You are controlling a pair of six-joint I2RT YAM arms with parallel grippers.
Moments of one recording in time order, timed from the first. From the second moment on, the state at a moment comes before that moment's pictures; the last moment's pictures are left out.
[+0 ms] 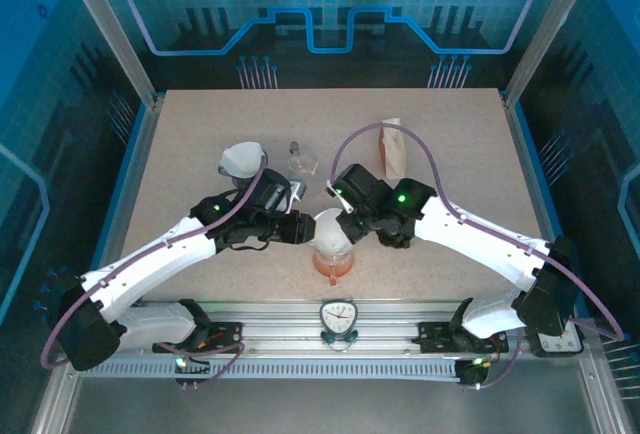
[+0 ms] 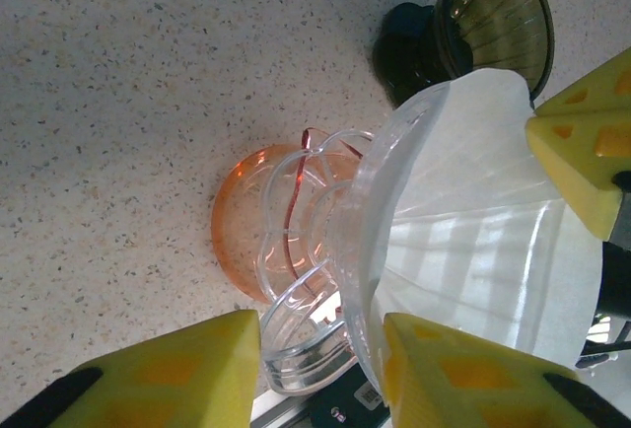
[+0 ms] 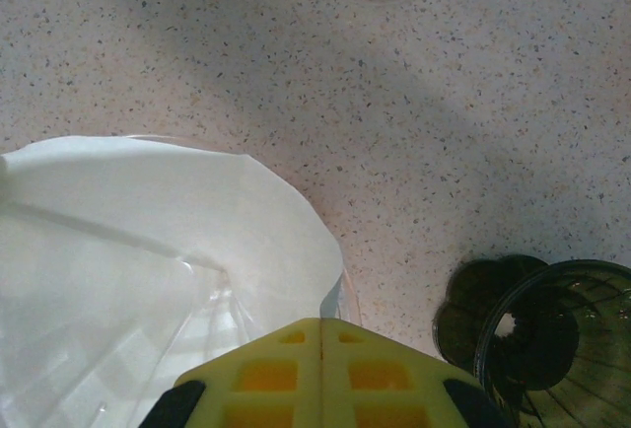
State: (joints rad) left arm -0.73 1.18 0.98 -0.71 0.19 -0.61; right arm 0.91 1.40 1.25 -0.93 0.16 0.22
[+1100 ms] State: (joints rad) left arm -0.72 1.18 0.95 -0.68 0.21 -0.61; right arm 0.92 1.58 1.25 -0.88 0.15 0.23
